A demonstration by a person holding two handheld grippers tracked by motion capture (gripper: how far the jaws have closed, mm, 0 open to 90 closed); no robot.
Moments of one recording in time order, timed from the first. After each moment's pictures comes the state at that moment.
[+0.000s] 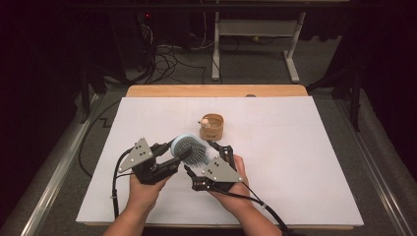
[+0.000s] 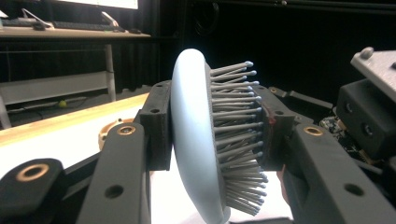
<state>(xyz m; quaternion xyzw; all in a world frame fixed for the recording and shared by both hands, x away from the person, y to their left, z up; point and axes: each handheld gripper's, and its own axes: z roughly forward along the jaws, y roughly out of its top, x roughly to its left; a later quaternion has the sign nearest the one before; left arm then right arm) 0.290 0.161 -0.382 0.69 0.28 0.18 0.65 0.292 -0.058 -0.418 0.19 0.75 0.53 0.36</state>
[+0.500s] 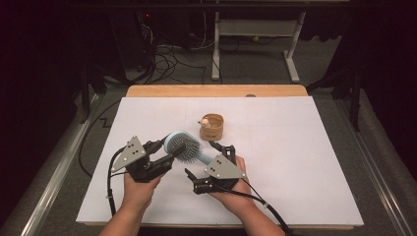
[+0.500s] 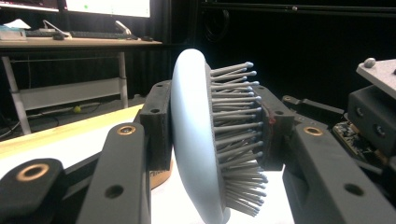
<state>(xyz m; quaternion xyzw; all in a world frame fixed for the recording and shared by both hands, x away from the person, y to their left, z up) 0.291 0.173 -0.380 0.68 0.28 0.20 0.64 0.293 -0.063 -0.417 0.20 0.76 0.53 0.32</state>
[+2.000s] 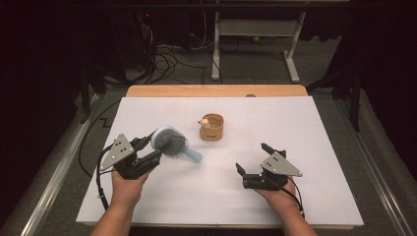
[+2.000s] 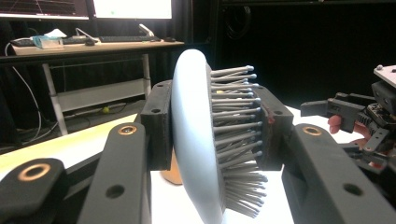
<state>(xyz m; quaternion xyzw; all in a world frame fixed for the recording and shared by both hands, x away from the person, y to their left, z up) 0.295 0.199 -0.377 0.68 0.29 0.24 0.62 0.305 -0.188 -0.442 0.32 0.73 0.50 0.33</state>
